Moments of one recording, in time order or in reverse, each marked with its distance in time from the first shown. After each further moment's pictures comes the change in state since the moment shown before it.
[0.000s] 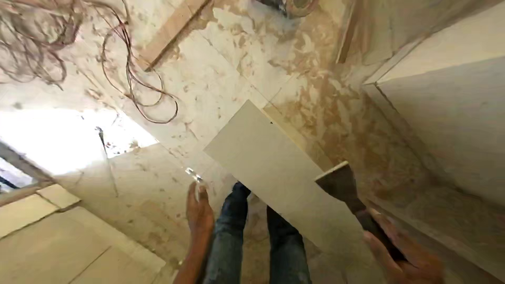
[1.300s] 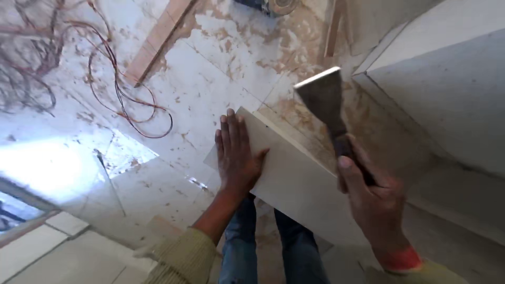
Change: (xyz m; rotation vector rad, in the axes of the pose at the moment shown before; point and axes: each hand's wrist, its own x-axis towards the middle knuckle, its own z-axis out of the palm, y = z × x) left_hand 0.049 0.137 0.070 0.625 0.040 1.047; right_hand 0.106 -0.081 0.057 0.350 0.247 0.009
